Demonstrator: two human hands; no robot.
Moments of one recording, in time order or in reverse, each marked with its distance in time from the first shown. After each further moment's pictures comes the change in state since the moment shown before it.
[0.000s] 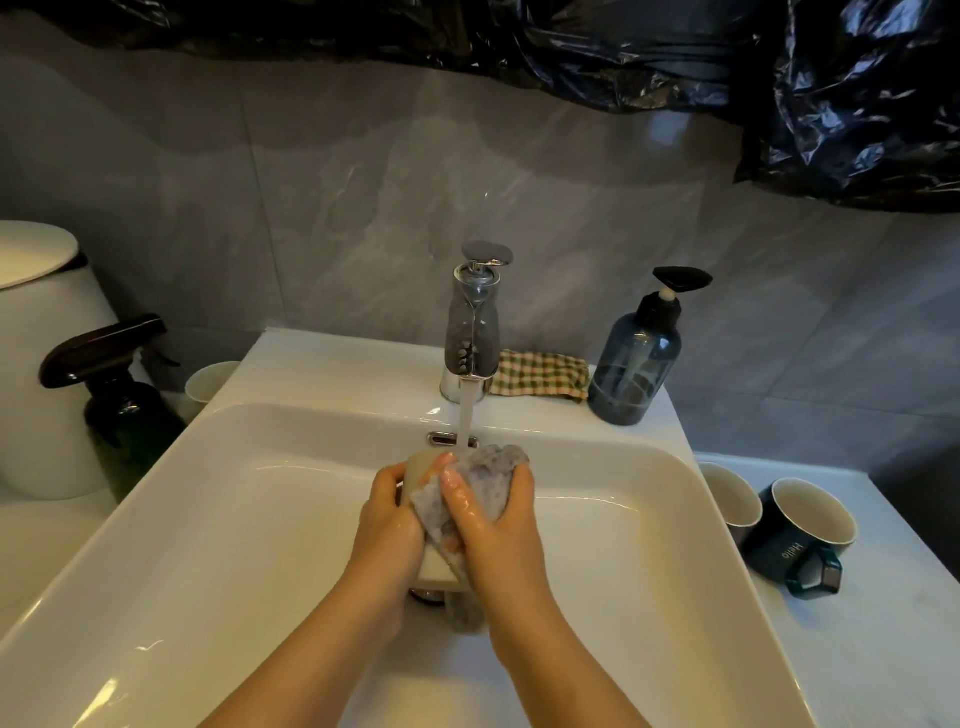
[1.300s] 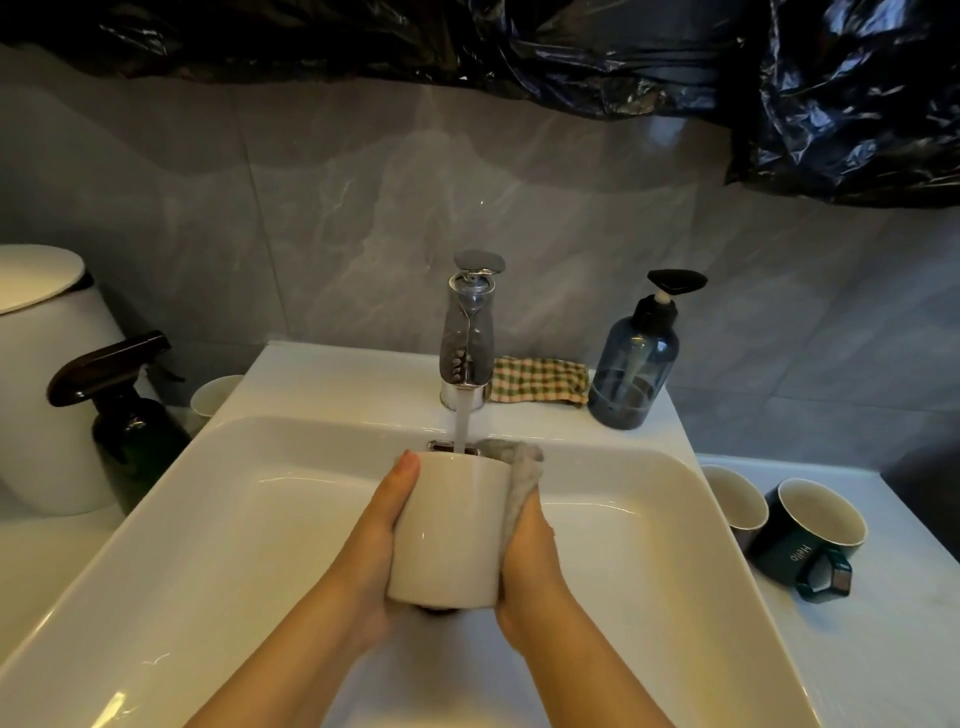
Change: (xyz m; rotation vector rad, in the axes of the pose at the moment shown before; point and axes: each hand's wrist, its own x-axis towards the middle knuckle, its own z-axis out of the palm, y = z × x) left_hand -0.004 0.006 -0.018 -0.232 -0.346 -0.122; right_hand 0.016 -0.017 -0.010 0.411 -0.154 0.397
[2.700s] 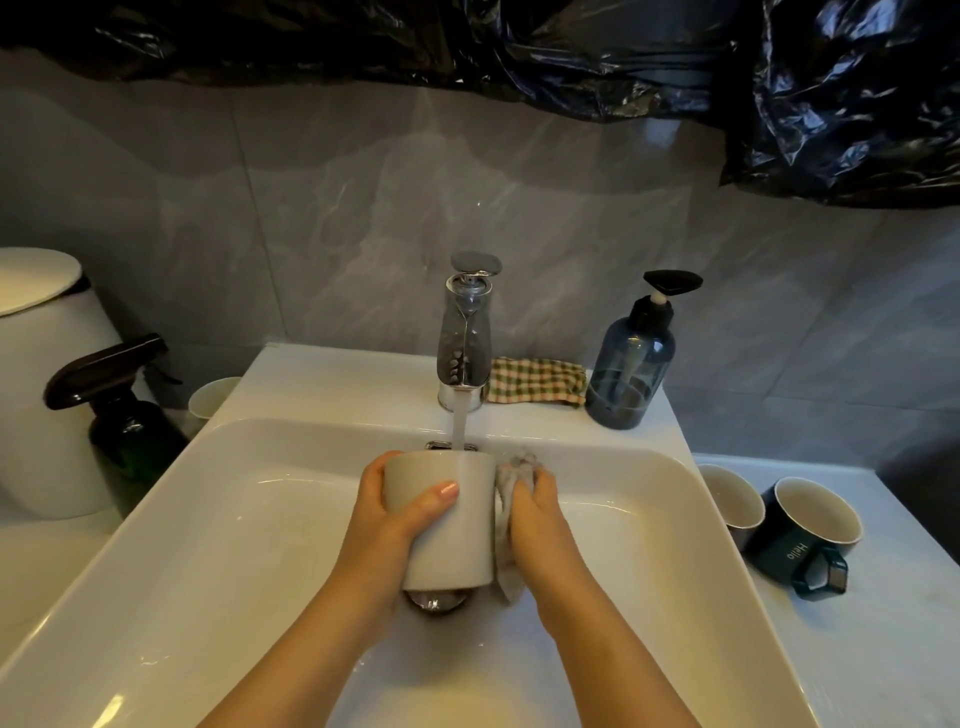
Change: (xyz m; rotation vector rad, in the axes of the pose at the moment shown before) left_hand 0.007 -0.005 0.002 0.132 0.165 0.260; right_hand 0.004 -0.001 -0.022 -0.557 0.148 -0.210
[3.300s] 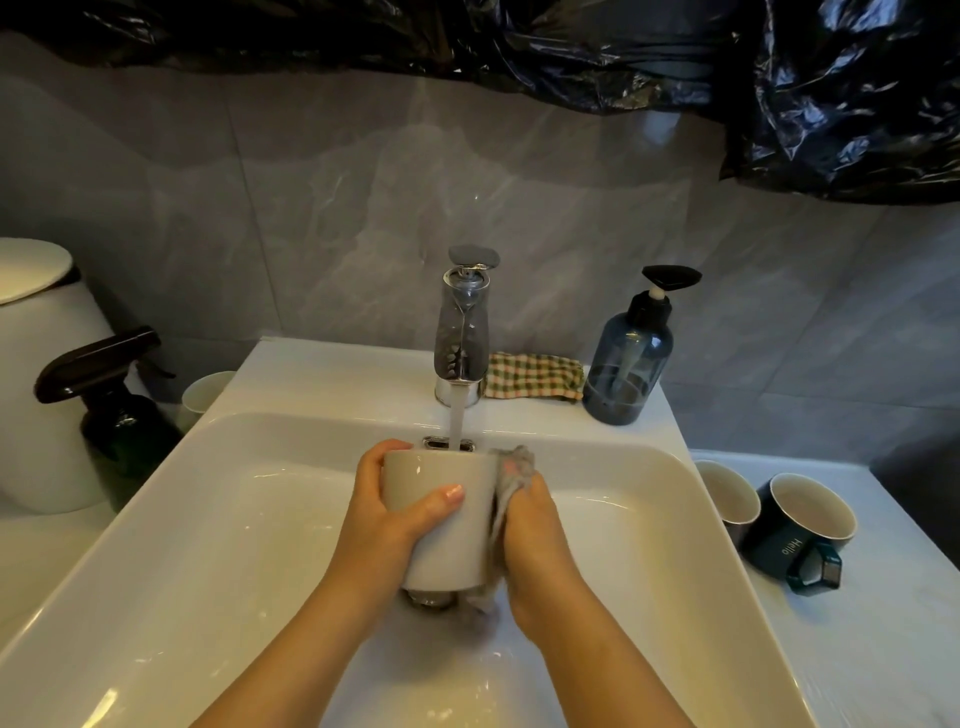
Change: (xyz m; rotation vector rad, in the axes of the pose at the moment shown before) left_hand -0.001 0.000 0.000 0.116 0.007 0.110; right_hand -0.009 -0.010 0.006 0.415 -0.036 0.170
